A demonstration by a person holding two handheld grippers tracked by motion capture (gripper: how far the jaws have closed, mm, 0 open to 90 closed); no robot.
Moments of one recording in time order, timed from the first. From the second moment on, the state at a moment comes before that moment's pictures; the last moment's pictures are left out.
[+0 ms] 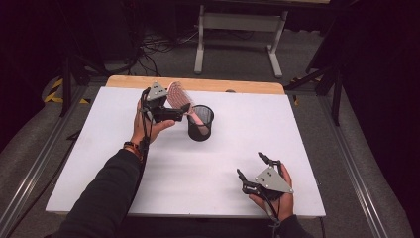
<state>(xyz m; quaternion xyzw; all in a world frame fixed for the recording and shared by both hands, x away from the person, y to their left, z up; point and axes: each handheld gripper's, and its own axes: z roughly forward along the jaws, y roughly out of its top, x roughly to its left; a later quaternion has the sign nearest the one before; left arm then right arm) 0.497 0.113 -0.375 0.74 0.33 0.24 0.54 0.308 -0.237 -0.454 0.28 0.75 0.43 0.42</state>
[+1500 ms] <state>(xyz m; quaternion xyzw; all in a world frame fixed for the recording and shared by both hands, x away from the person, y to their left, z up) 0.461 0.136 -0.349 0.75 0.24 0.28 0.55 0.305 -0.237 -0.452 0.28 0.74 0.44 0.44</state>
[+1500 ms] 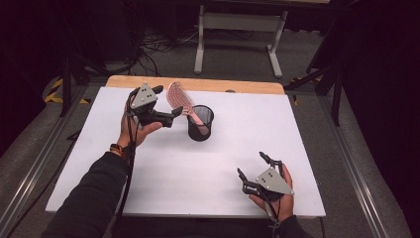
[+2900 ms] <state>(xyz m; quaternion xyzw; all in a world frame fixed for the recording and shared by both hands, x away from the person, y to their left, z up) 0.421 0.146 -0.361 0.78 0.18 0.29 0.53 0.305 -0.236 -0.453 0.28 0.74 0.43 0.44</state>
